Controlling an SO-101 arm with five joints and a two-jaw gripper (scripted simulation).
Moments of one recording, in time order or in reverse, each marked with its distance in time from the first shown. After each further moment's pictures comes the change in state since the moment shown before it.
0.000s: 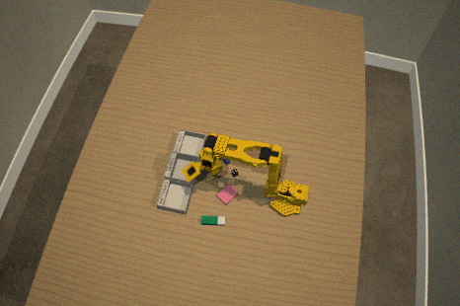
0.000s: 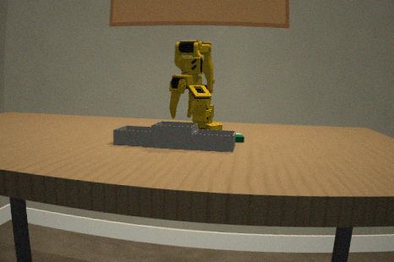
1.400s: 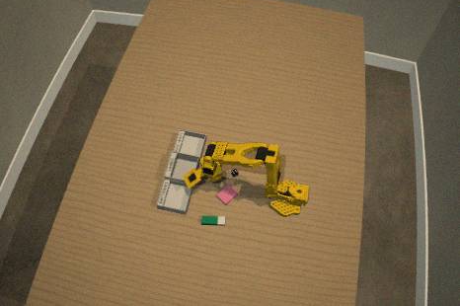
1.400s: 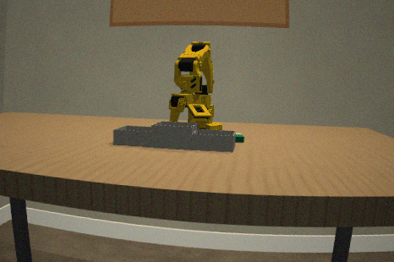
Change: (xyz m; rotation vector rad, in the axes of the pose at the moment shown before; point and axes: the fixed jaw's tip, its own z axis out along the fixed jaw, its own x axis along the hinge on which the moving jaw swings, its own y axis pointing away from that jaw) arm -0.001 -0.001 0.043 0.013 -0.014 0.000
